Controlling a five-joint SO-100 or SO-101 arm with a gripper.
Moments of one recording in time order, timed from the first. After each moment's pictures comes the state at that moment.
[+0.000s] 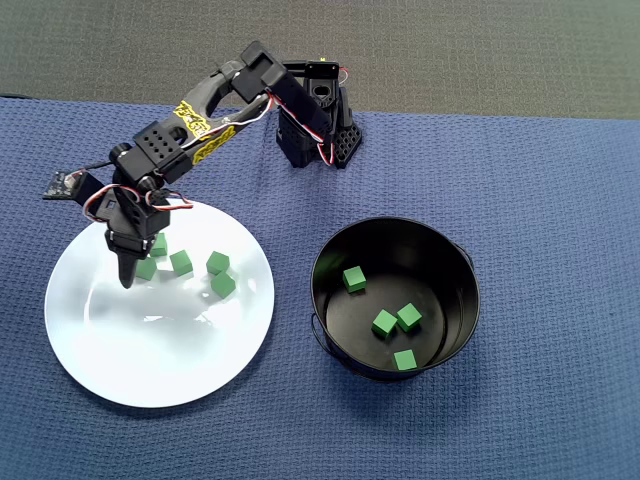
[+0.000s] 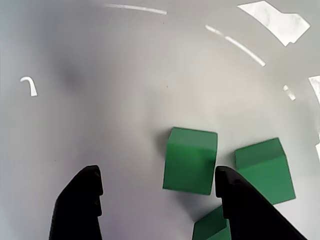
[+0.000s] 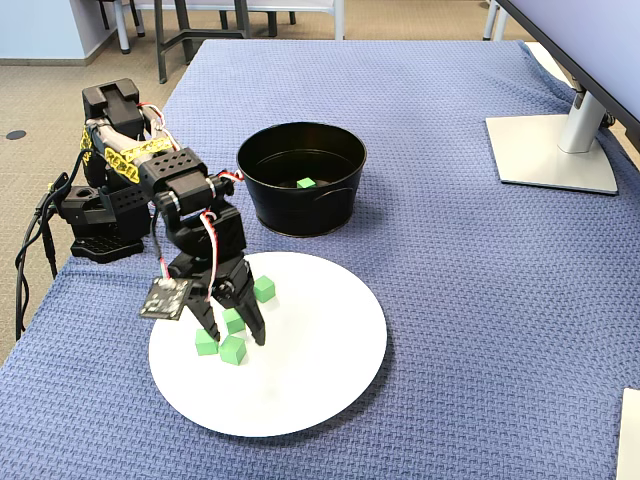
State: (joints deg) arm 48.1 61.3 69.3 65.9 -39.7
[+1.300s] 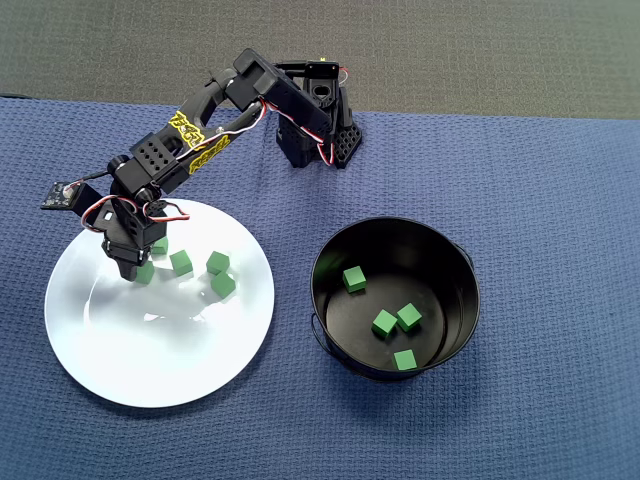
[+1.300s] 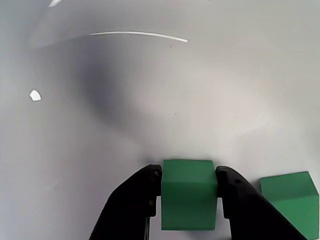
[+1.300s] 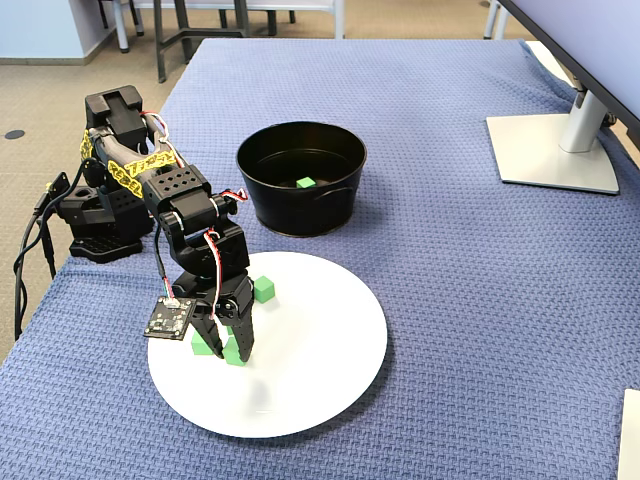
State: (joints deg) arm 48.1 57.3 70.0 60.1 -39.6
